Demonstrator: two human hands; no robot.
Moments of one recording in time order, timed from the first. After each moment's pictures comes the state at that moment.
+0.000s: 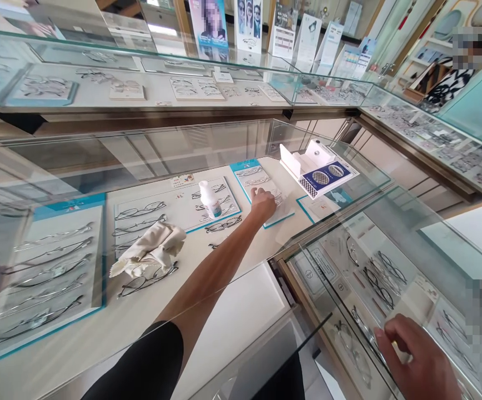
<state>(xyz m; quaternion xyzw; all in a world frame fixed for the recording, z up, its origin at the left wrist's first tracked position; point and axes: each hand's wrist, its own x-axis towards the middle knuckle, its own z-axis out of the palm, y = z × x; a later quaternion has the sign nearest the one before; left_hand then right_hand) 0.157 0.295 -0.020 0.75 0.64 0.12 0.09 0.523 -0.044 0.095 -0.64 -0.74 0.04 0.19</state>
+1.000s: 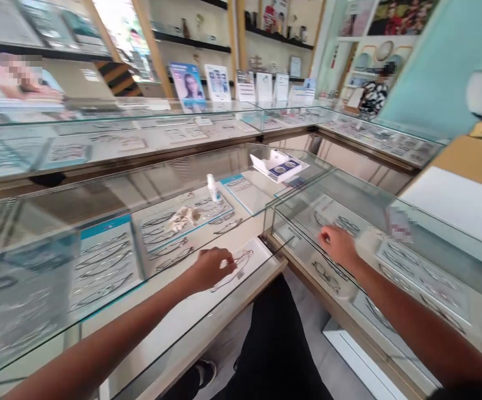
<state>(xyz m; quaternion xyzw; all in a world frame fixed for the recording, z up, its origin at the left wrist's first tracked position) 0.067 -0.015 0.099 0.79 0.57 0.02 0.22 0.492 0.026 0.084 -0.61 -0.75 0.04 0.26</state>
